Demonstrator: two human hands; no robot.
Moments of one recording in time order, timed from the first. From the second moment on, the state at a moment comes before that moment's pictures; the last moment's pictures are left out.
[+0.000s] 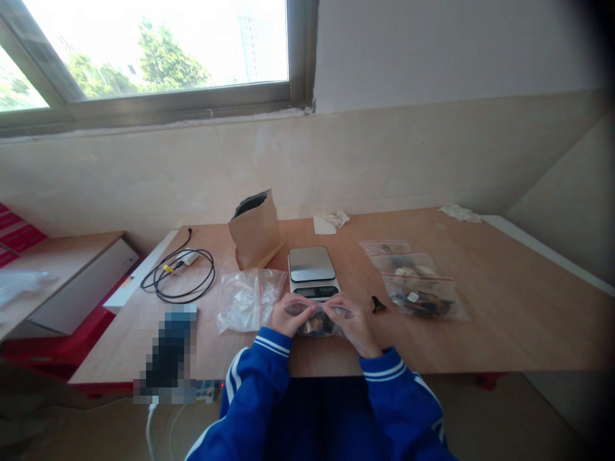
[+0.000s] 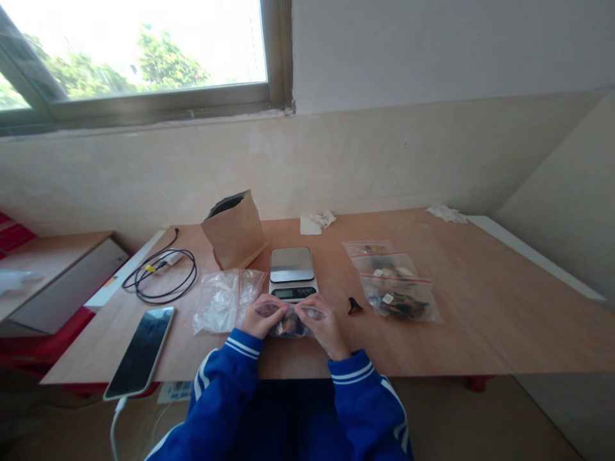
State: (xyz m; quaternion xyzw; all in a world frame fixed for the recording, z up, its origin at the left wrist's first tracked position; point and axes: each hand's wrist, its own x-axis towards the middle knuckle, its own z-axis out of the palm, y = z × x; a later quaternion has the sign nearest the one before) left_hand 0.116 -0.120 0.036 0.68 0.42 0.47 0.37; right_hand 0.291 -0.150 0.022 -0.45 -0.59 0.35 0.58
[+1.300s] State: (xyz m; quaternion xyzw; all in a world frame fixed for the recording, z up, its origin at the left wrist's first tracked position) left_hand 0.119 -0.118 0.025 0.73 0.41 0.49 0.25; right_hand 0.281 -0.151 0.015 -0.47 -0.58 0.28 0.60
